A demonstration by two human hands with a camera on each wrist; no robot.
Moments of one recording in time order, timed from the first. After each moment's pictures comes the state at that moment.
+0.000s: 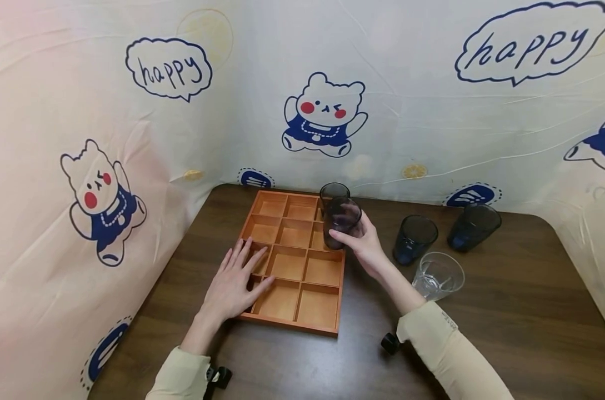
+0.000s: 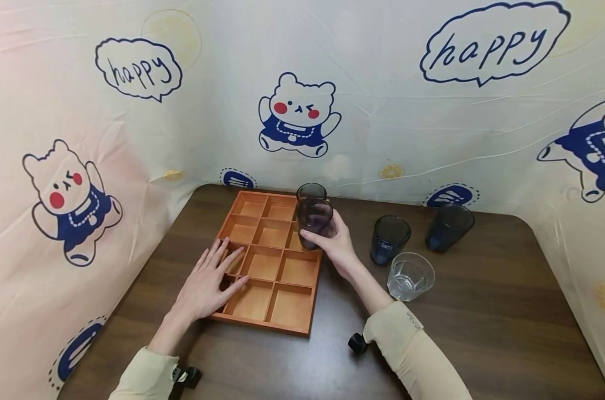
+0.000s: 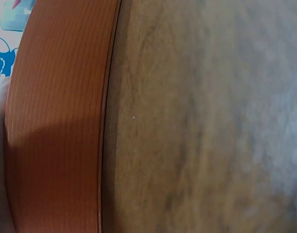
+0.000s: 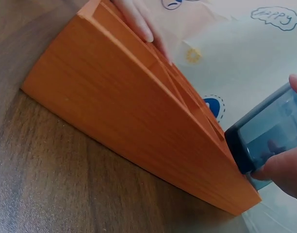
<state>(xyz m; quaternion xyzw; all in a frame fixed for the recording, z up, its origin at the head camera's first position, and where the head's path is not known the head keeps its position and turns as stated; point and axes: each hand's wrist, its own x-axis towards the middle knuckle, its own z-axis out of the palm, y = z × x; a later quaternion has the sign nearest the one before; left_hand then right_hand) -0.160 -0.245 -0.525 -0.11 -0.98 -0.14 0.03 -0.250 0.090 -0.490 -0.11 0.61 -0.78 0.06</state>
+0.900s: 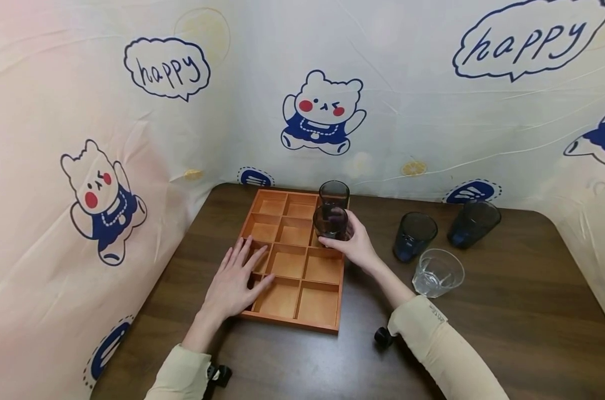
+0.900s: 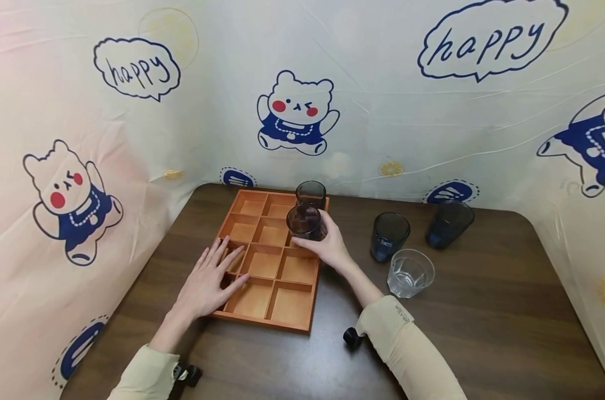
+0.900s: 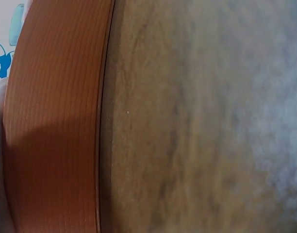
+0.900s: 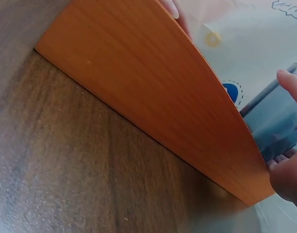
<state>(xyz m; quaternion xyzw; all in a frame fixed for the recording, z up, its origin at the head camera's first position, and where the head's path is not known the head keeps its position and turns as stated) -0.159 -0.244 -0.525 -0.11 -0.98 -0.14 0.03 -0.257 0.083 -0.511 -0.17 0.73 -0.66 0.02</state>
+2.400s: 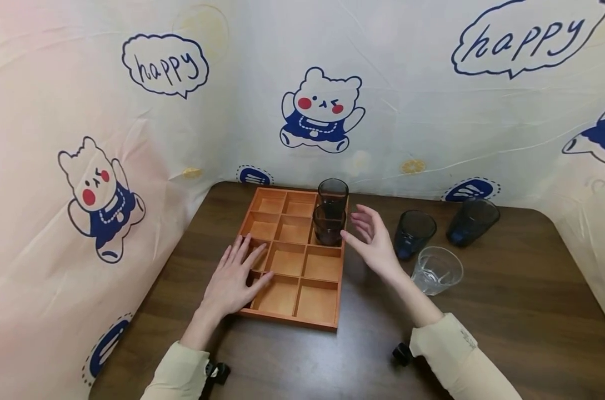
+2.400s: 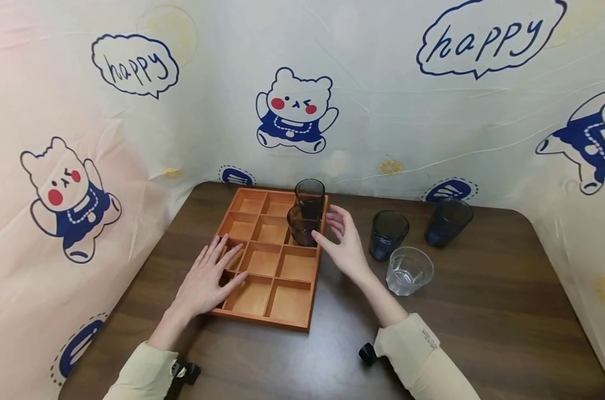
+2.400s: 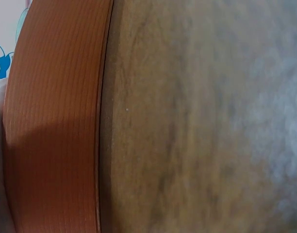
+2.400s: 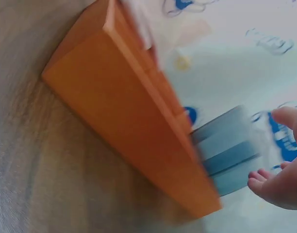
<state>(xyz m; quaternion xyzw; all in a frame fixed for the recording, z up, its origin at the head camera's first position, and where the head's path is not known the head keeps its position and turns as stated) -0.160 -0.245 -0.526 -0.11 -0.98 -0.14 0.03 -0.218 0.112 -0.469 -0.11 0.73 -0.68 -0.01</state>
